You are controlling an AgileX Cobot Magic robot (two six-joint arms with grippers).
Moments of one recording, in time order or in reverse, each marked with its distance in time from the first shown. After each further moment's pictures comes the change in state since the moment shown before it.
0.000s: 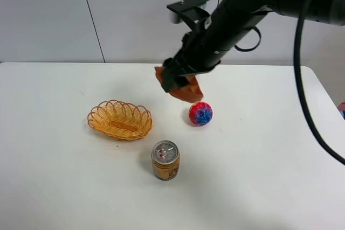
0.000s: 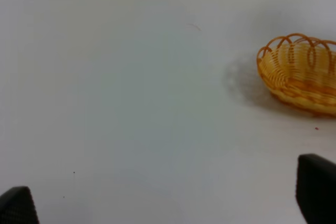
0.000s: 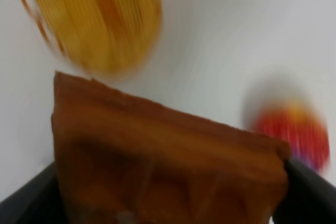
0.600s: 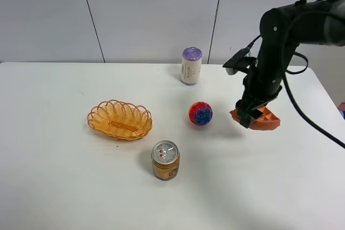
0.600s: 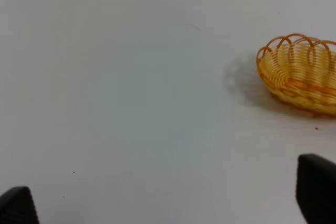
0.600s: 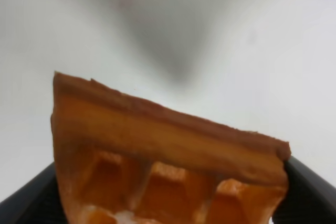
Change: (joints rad) left arm 0.000 0.000 0.000 0.000 0.000 0.000; right arm -0.298 0.053 0.193 -0.260 0.275 -0.181
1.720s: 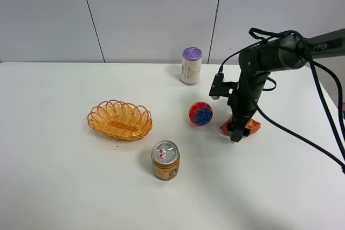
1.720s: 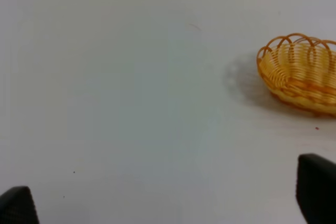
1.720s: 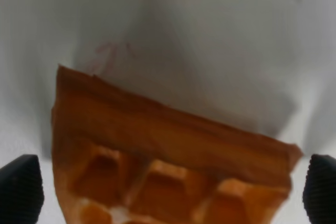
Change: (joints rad) left arm 0.000 0.000 0.000 0.000 0.000 0.000; right arm -0.029 0.288 0.000 -0.047 -0.316 -0.377
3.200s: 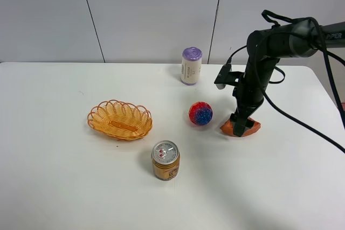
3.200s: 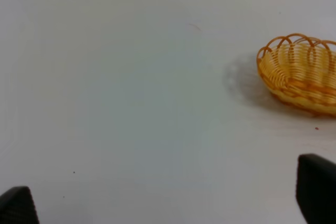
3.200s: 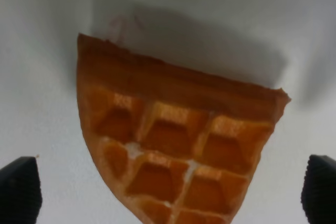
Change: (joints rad) left arm 0.000 0.000 0.000 0.000 0.000 0.000; right arm -0.040 -0.034 -0.076 0.081 0.167 0.005
